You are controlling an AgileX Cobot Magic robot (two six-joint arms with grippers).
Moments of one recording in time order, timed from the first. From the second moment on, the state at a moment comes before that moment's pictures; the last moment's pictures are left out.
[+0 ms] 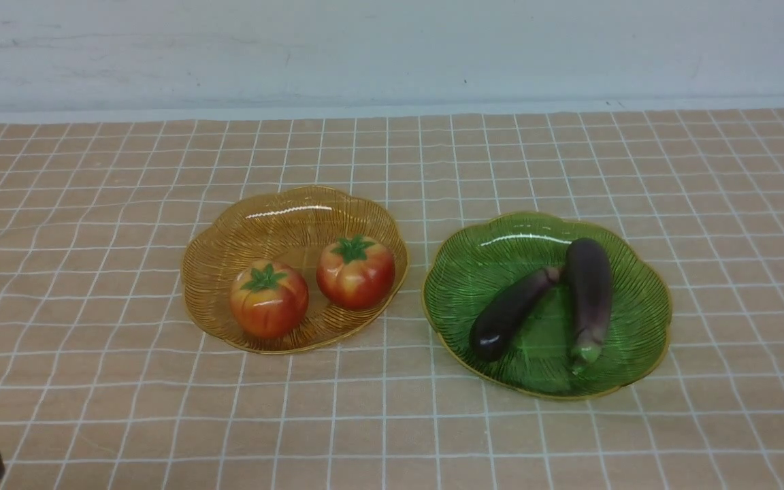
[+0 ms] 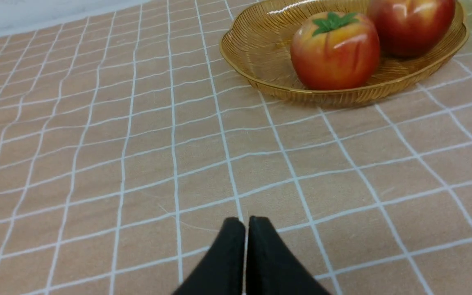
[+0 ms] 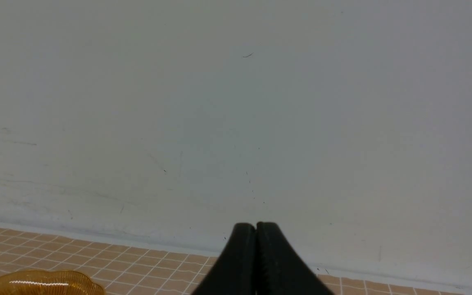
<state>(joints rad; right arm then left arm) 0.29 -0.01 -0.30 -0.46 0.29 0.41 -0.14 -0.01 0.03 0.05 0.38 0.06</state>
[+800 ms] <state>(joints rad) 0.29 -0.01 -0.30 -0.46 0.29 0.41 -0.05 -0.01 0.03 0.05 0.38 0.04</state>
